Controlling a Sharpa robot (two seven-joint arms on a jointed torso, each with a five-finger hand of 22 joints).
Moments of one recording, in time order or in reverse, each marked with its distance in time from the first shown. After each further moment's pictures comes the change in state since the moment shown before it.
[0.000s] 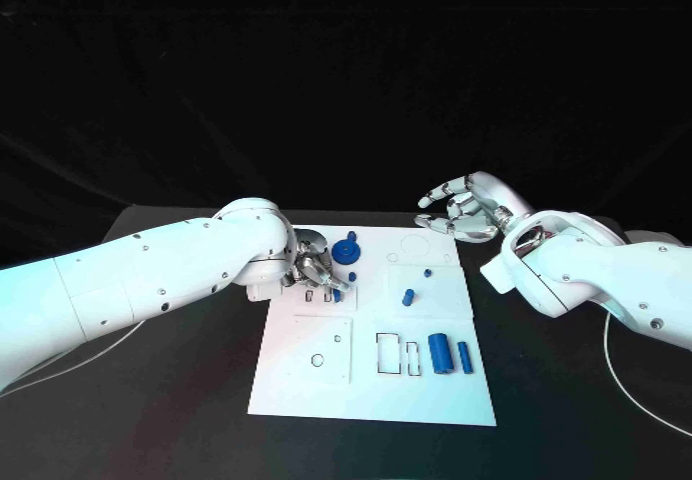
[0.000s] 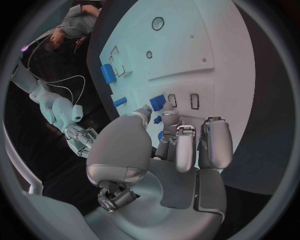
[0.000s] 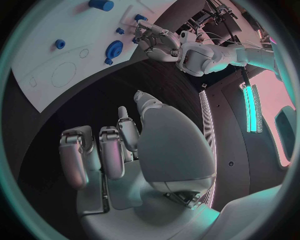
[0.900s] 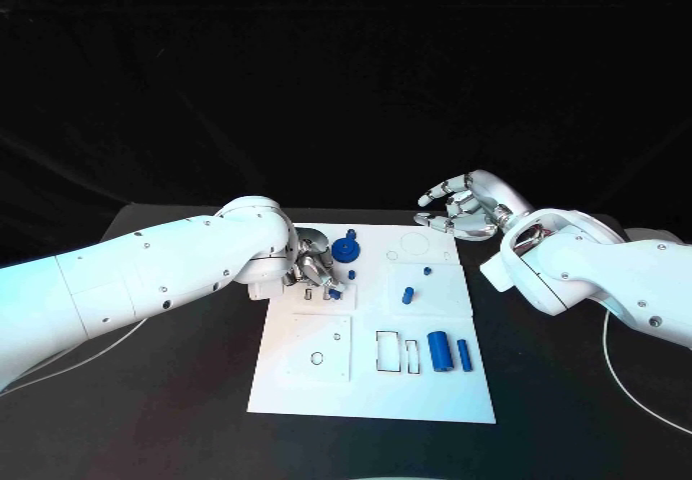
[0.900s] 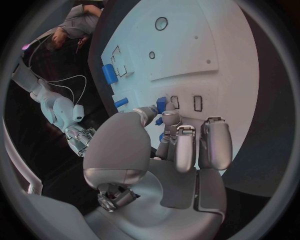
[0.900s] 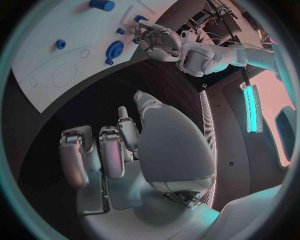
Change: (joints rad) left arm 0.000 0.008 -0.001 -0.003 0.015 0.005 0.000; left_hand 0.082 -0.070 0.351 -0.053 -0.005 0.001 0.000 -0.030 0.033 -0.004 -0.003 0.004 -0.004 -0.002 -0.002 0.004 0.000 0.000 0.004 -0.004 0.008 0.017; right arm -0.001 0.001 0.000 -0.002 -0.001 0.000 -0.002; right_hand 0.000 0.000 0.006 0.000 0.013 0.000 0.000 0.000 0.001 -0.004 -0.004 0.000 0.001 0.000 0.000 0.000 0.001 0.000 0.000 0.000 0.000 0.000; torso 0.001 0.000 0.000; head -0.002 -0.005
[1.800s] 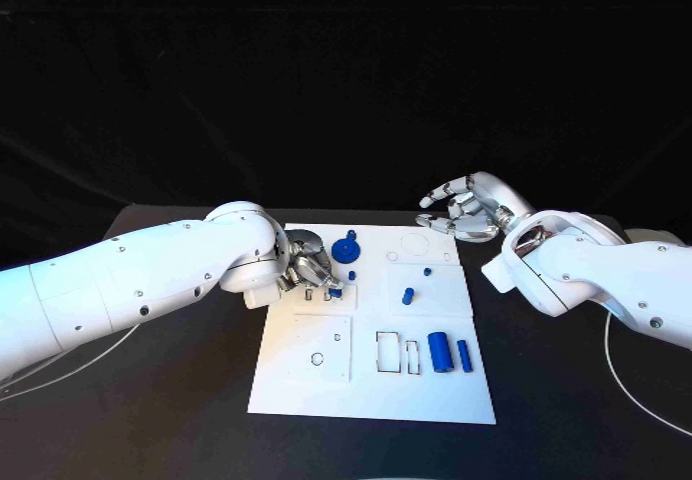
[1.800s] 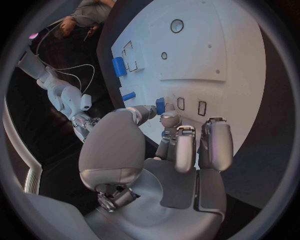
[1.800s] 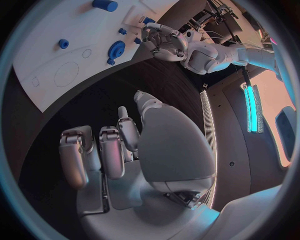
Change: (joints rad) left arm -0.008 -0.073 0.002 0.084 0.102 -0.106 0.009; left_hand -0.067 -0.064 0.083 0.002 0.288 0.011 -0.003 0.031 0.108 0.051 -0.007 0.014 0.023 0.004 -0.003 0.003 0.000 -0.016 0.004 -0.004 0.010 0.018; right arm -0.004 -0.004 0.000 -0.005 0.001 -0.001 0.002; right_hand -0.004 -0.004 0.000 0.000 0.004 0.000 0.000 0.000 0.000 0.000 0.000 0.000 0.000 -0.004 -0.003 0.000 0.000 0.000 0.000 0.000 0.000 0.001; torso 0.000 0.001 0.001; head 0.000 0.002
